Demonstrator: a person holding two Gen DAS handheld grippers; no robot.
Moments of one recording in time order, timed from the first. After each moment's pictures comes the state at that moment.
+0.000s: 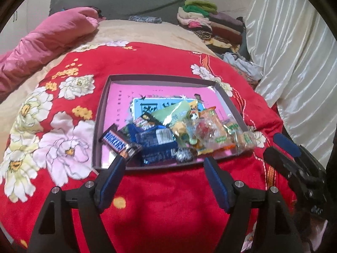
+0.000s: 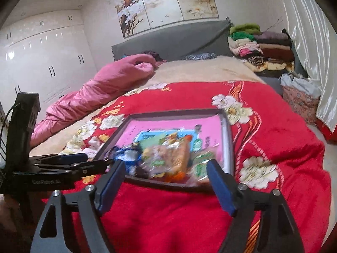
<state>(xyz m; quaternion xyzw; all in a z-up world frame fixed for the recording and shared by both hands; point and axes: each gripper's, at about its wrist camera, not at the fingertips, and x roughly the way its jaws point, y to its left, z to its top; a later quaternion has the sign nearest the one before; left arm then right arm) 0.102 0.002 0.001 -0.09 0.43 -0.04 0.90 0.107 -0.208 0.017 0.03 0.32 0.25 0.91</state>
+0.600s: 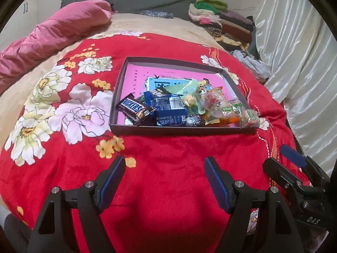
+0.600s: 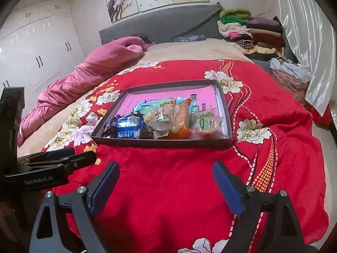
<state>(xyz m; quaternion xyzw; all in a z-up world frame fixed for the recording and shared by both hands) 0.053 0.008 -0.012 -0.10 0.44 -0.01 0.89 0.063 -0.202 0.004 0.02 0.37 0.20 0.91</state>
